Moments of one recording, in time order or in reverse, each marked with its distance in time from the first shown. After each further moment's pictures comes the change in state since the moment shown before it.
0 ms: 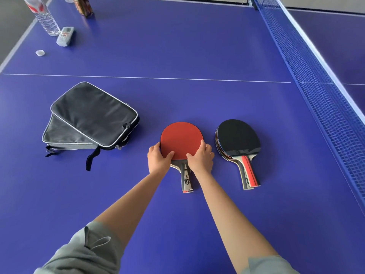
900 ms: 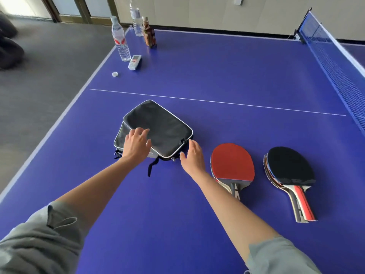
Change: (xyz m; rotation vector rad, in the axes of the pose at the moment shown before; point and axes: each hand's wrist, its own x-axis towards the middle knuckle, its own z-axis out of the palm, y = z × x) left_hand 0.067 -0.028 -0.244 0.738 0.196 0.311; right_hand -0.046 -0.147 0.079 0.015 -0.123 -0.568
